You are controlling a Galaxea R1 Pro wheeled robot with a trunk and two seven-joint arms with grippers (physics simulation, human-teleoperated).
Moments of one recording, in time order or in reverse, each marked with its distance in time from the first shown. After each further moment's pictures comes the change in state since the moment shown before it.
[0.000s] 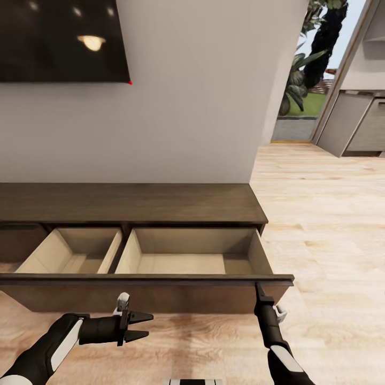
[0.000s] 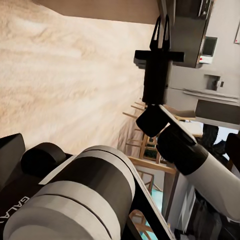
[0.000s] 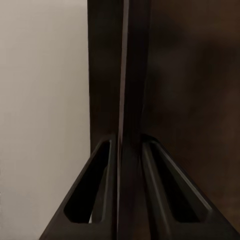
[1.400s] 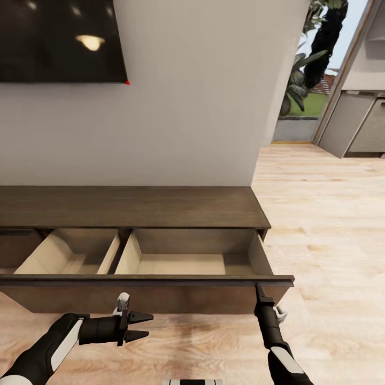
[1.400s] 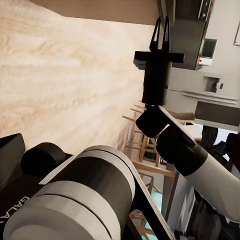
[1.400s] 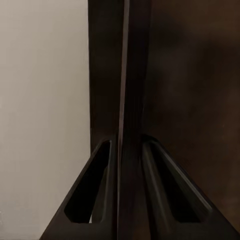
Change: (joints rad) left arm 0.001 0.000 0.000 0.000 0.000 0.000 0.000; right arm 0.006 0.000 0.001 -0.003 0.000 -0.001 0.008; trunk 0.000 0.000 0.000
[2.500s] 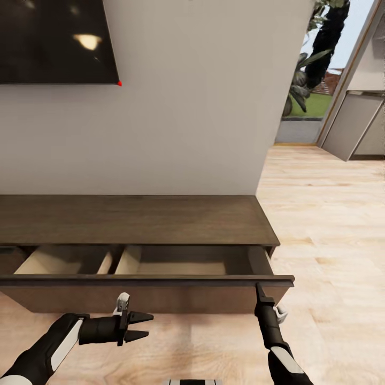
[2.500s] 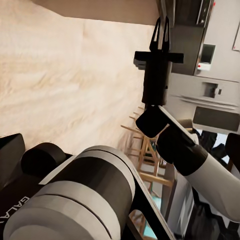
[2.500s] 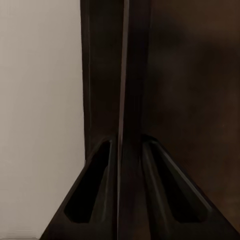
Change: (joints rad) left arm 0.000 0.000 0.000 0.000 0.000 0.000 0.000; right arm 0.000 0.000 -0.001 0.000 -0.001 0.000 -0.001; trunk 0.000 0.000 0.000
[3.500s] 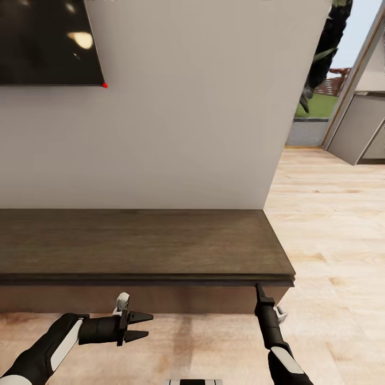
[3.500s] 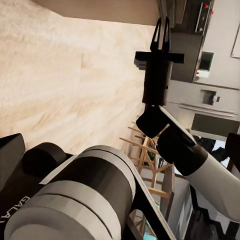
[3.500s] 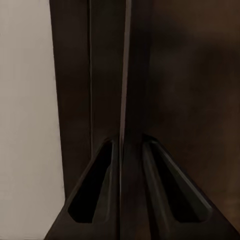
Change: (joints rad) left arm 0.000 0.002 0.000 0.000 0.000 0.000 0.000; right arm 0.000 0.000 -0.003 0.002 0.001 -0.002 0.006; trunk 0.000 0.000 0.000
